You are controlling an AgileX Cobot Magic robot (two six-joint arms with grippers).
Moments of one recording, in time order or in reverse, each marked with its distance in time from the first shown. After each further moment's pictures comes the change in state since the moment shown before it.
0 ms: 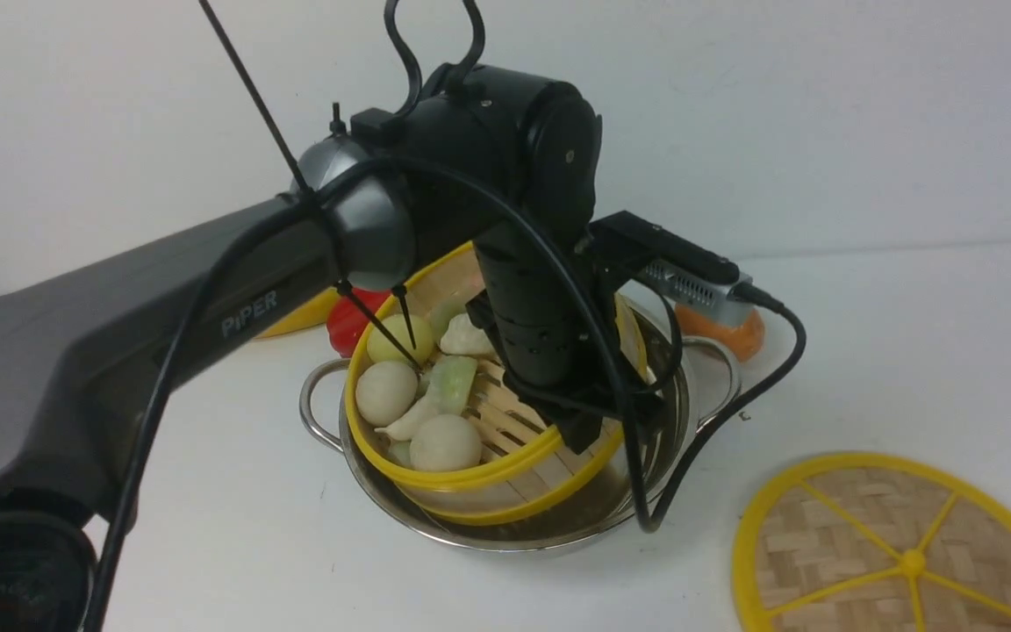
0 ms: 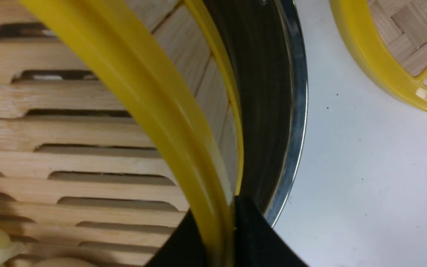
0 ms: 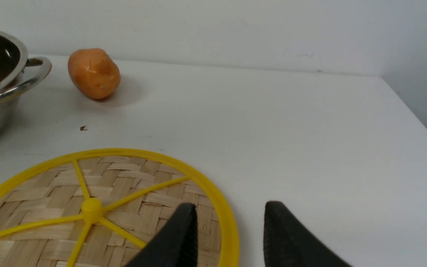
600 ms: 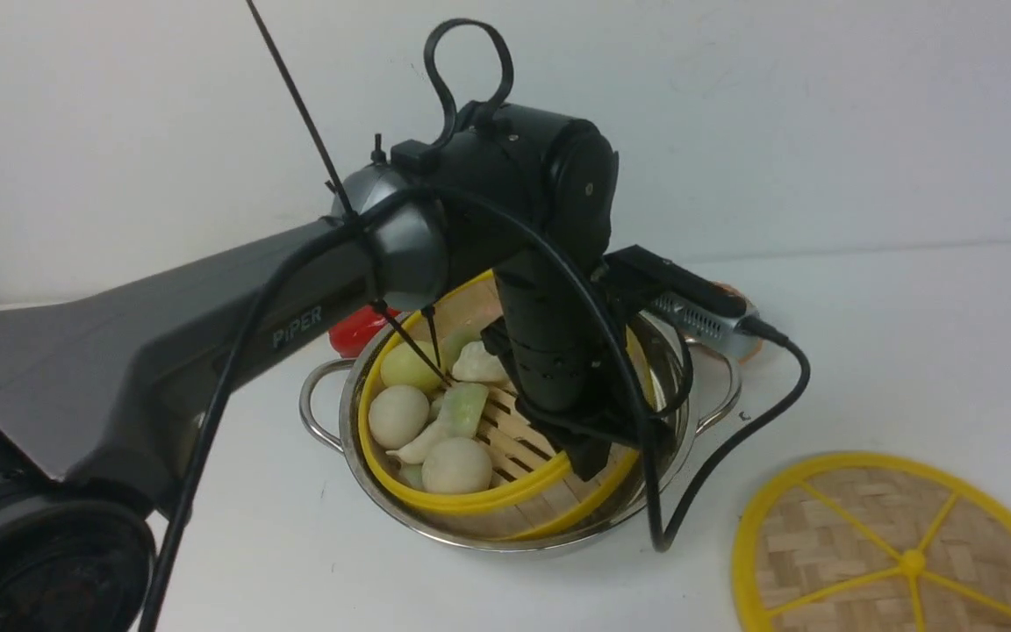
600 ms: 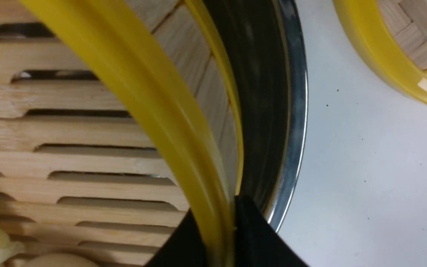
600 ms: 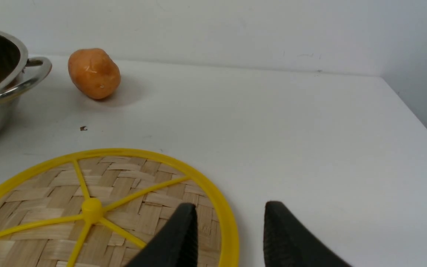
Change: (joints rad) right arm 0.000 0.000 0.000 0.000 0.000 0.000; left arm -0.009 0.058 -0.001 -0.019 -0.002 0.015
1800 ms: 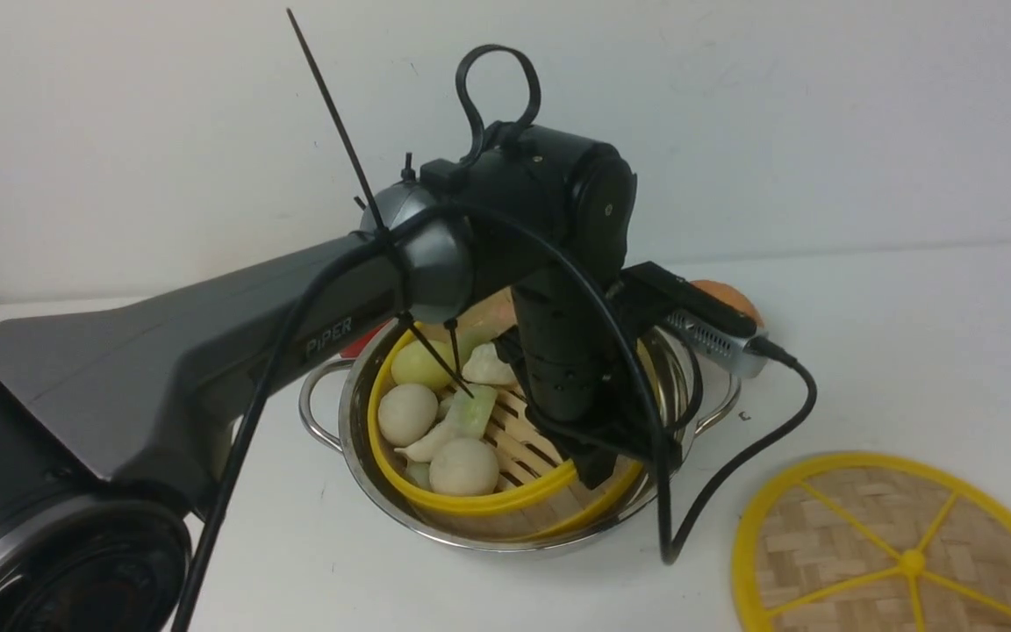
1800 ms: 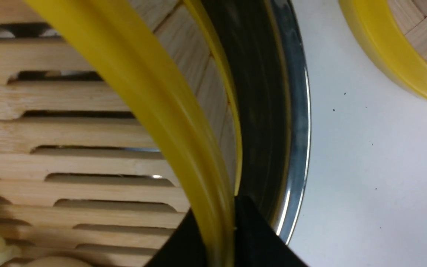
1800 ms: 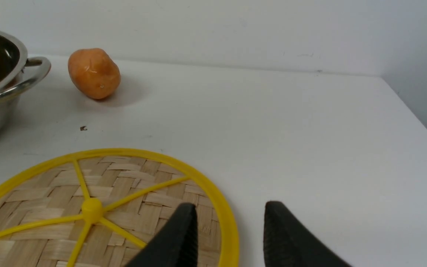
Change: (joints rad) right arm 0.000 0.000 0.000 0.000 0.000 0.000; left arm -0.010 0.033 -0.018 0.015 -0.009 0.018
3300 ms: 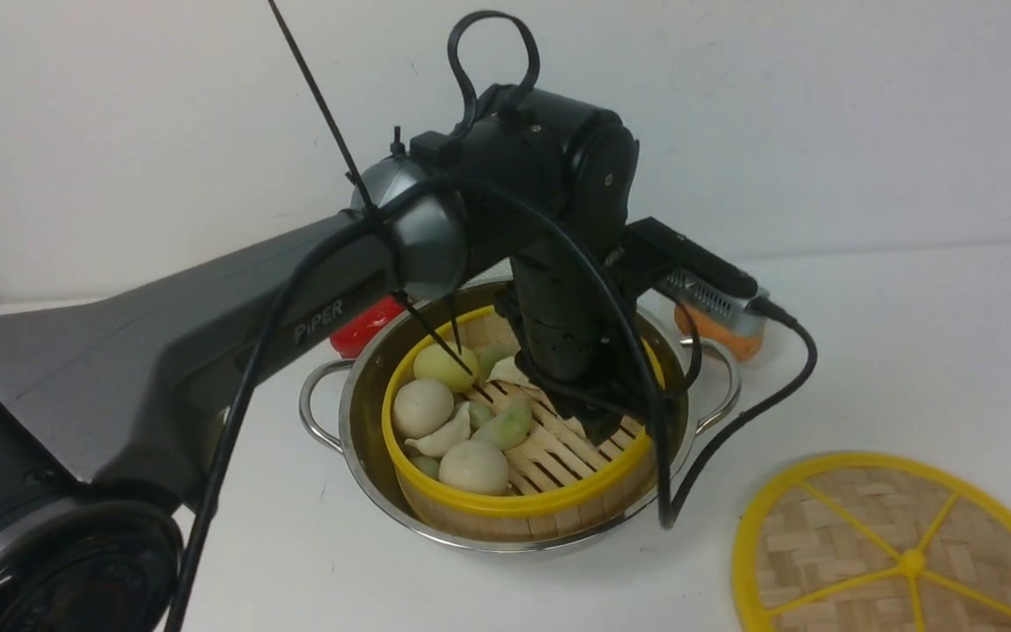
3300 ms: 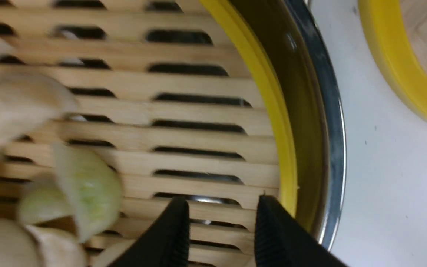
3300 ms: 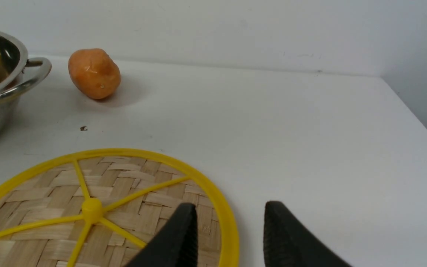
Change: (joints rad) right arm 0.000 0.000 0.000 0.000 0.000 0.000; left arm 0.001 -0.014 -0.078 0.069 -0.010 -0.013
